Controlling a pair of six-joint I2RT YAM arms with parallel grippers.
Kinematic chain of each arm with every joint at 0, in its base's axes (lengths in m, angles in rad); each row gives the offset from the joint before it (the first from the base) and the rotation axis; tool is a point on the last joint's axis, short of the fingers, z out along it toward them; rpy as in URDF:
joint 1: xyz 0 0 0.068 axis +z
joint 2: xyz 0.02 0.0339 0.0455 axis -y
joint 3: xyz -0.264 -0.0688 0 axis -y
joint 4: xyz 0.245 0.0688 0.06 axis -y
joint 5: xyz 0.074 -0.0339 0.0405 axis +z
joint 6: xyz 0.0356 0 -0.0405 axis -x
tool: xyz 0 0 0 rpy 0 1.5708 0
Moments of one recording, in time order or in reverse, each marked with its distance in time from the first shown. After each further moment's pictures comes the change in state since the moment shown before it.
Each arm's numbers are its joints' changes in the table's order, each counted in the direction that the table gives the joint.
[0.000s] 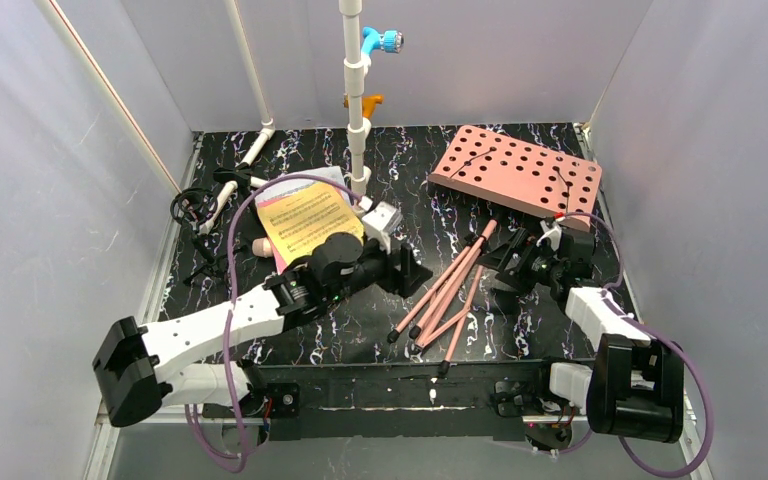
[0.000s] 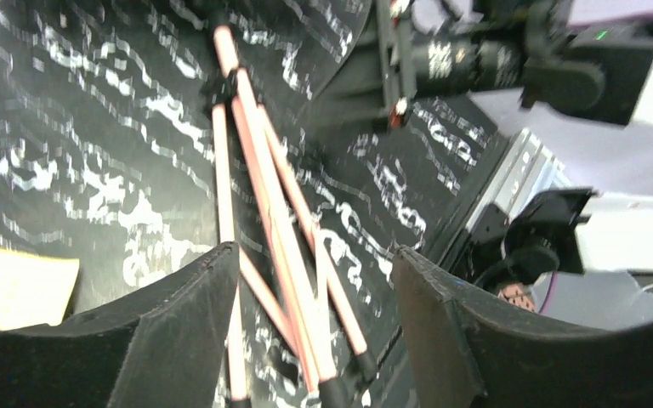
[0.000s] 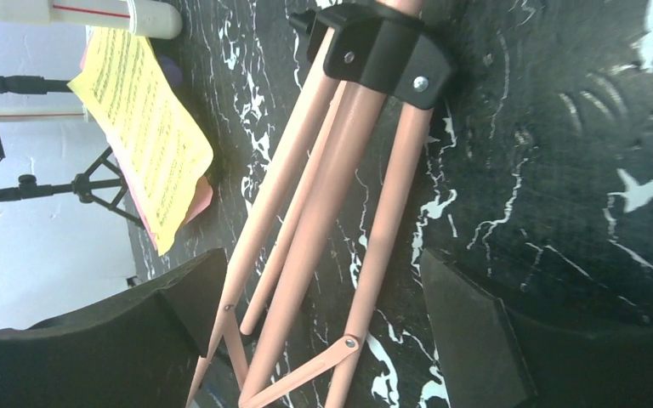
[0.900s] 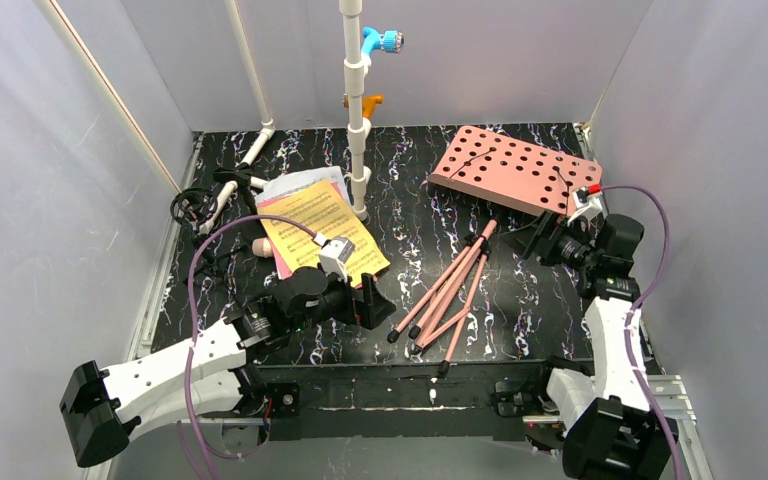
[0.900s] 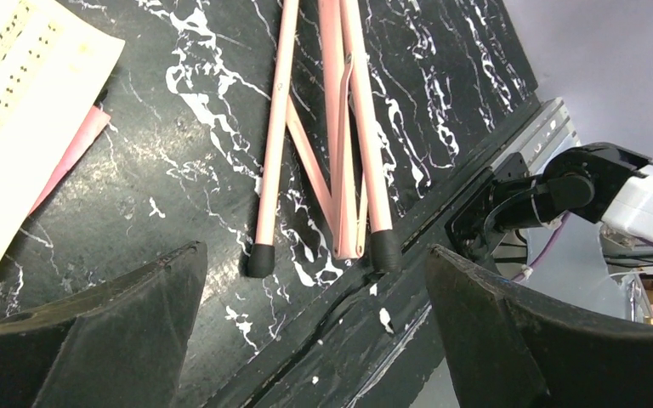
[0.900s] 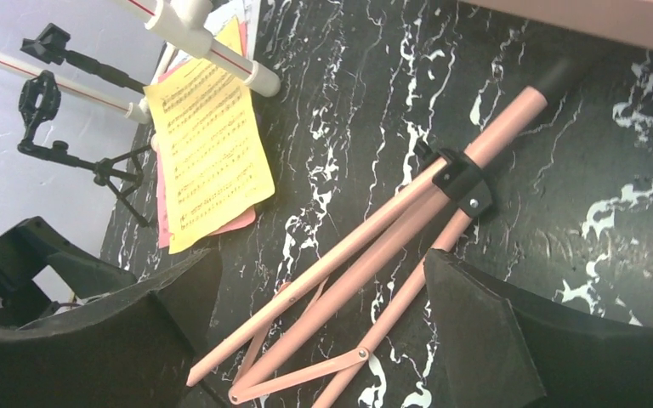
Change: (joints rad) left arm 0.034 0.359 -0.339 -0.203 0.021 0.249; right arm -0.169 0.304 0.151 -0.168 0.162 0.220
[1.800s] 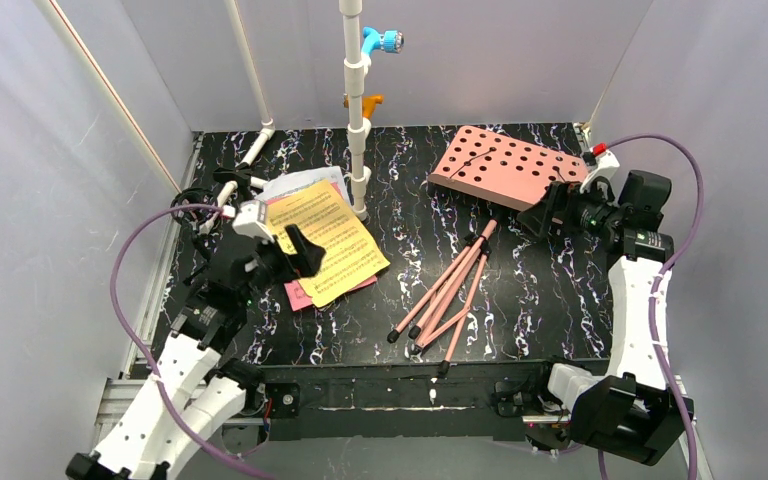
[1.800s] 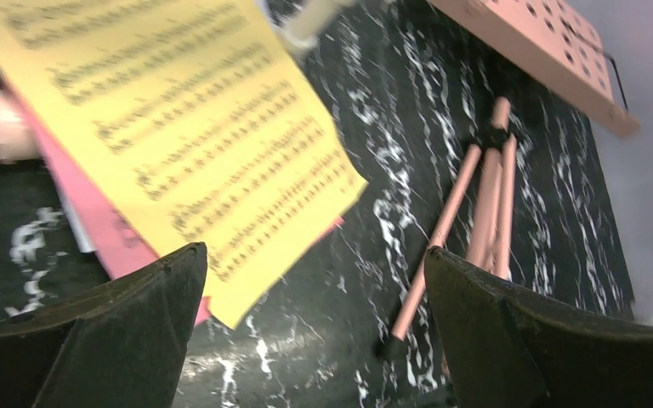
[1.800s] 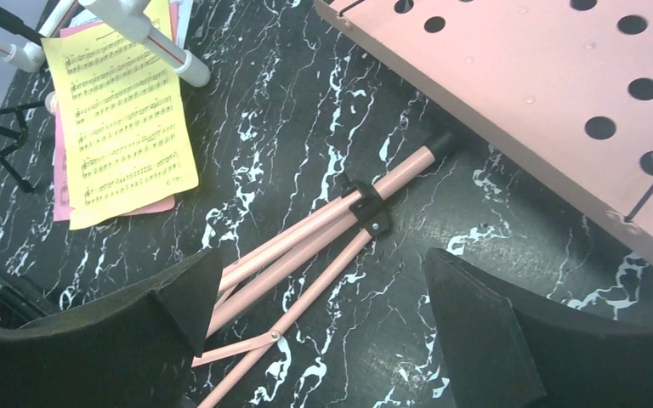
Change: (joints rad) left arm 0.485 0.189 0.156 -0.336 0.015 -0.108; right arm -0.019 -0.198 0.459 -0.435 -0.070 0.442
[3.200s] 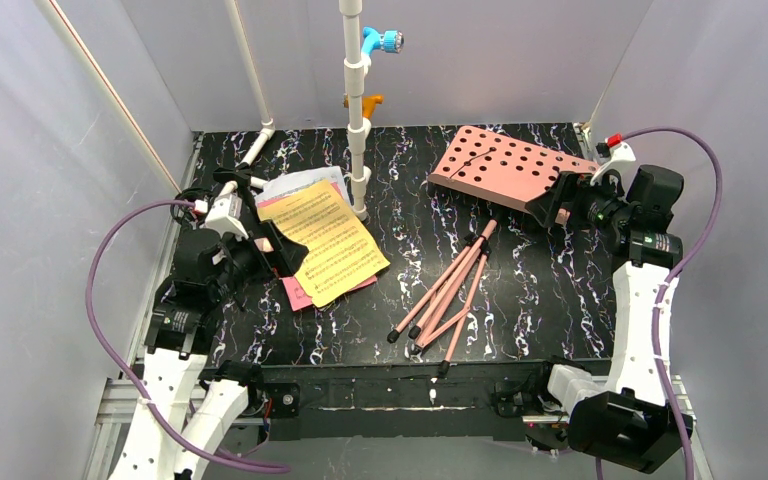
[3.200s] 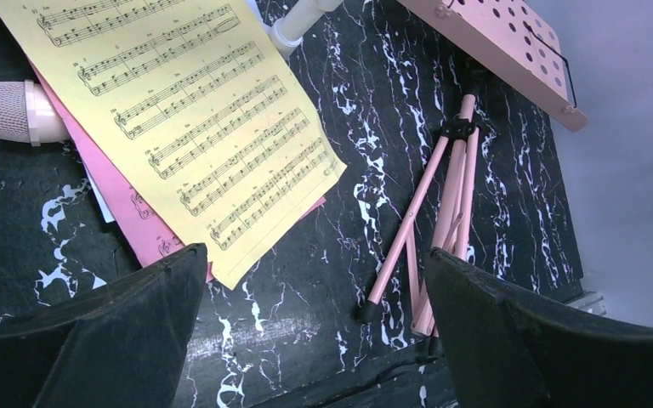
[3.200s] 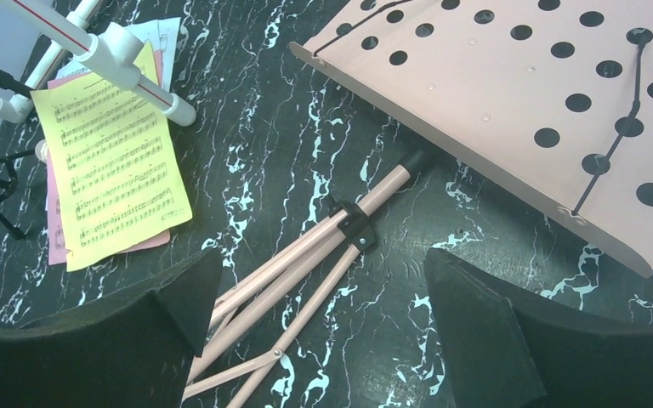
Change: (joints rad) left arm 0.307 0.018 0.190 -0.241 -0.292 -0.062; right arm 0.000 0.038 0.076 -0.014 -0.097 -0.077
